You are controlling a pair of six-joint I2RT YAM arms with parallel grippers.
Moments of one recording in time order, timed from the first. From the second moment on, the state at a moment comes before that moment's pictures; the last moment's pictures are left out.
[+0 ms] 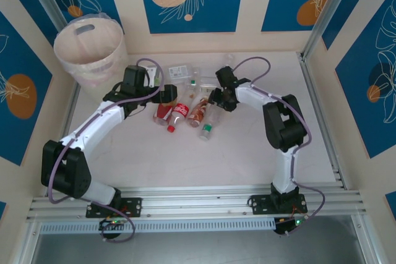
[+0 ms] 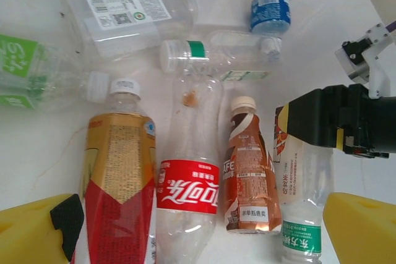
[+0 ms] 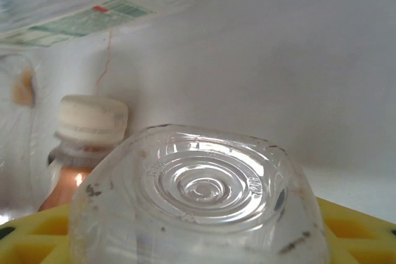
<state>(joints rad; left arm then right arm) -0.35 1.46 1.15 -0.37 0.25 -0.31 0.42 1.96 1.39 -0.55 -0.05 0.74</state>
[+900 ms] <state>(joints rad) -0.62 1.52 1.16 -0.24 0.50 -0.12 0.56 1.40 0.93 0.11 -0.13 0.65</state>
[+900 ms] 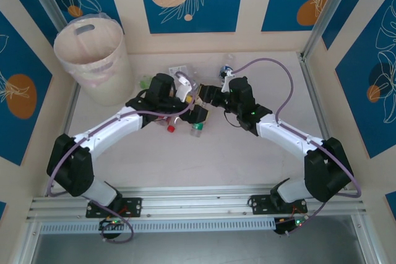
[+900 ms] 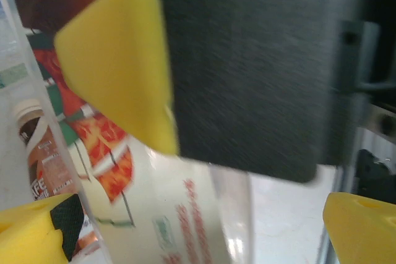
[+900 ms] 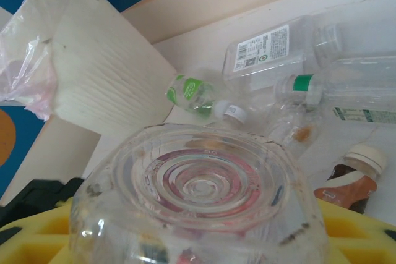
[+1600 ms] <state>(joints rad) -0.63 1.59 1.21 -0.21 0.47 -0.11 0.57 1.40 0.99 0.05 -0.18 0.70</state>
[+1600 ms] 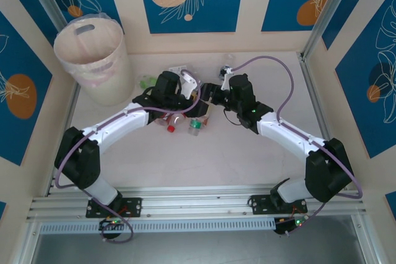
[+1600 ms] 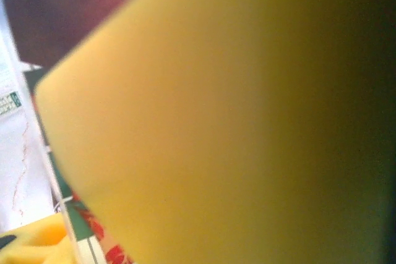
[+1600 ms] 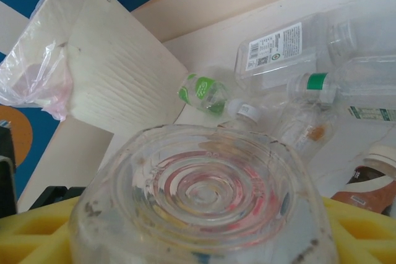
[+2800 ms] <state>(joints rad) -0.58 1.46 1.08 -0.11 0.07 -0.10 0.40 1.11 0.88 -0.09 -0.03 0.77</state>
